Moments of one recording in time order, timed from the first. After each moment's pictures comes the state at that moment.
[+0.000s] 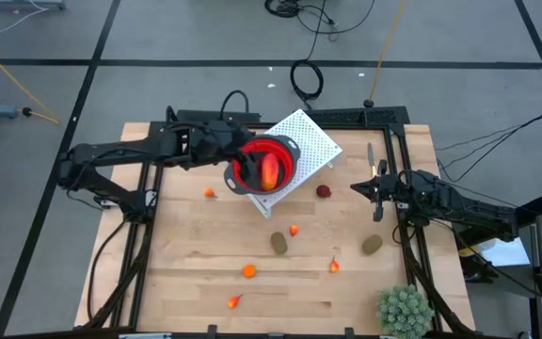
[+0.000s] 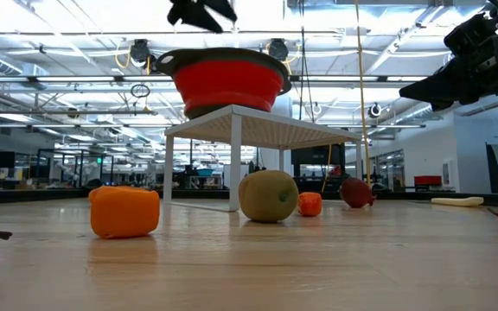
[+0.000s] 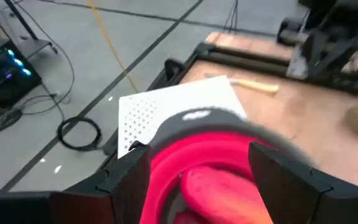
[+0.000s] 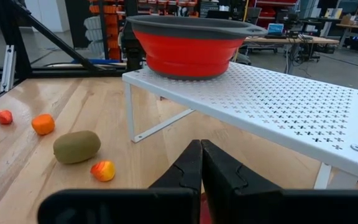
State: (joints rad) left arm 0.13 1.39 1.42 -0.52 -0.34 -0.10; right arm -0.23 0.01 0.13 -0.23 -0.05 -0.04
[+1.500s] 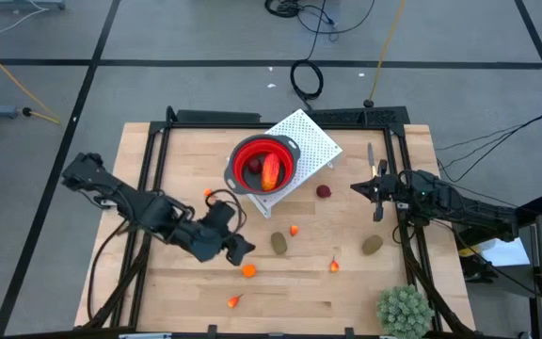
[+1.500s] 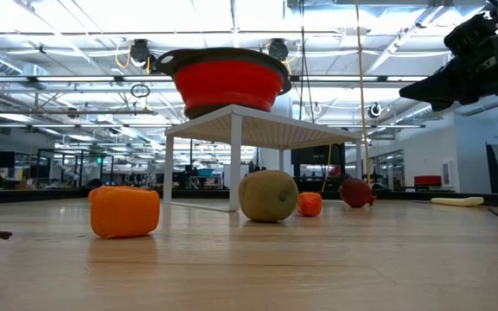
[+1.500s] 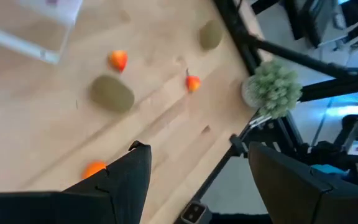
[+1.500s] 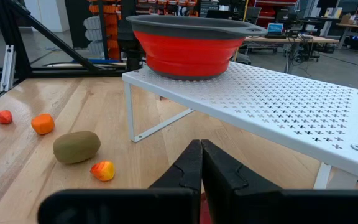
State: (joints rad) left arm -0.50 1.50 1.50 -0.79 -0.35 -1.41; right arm -0.23 0.01 0.13 -0.23 -0.05 -0.04
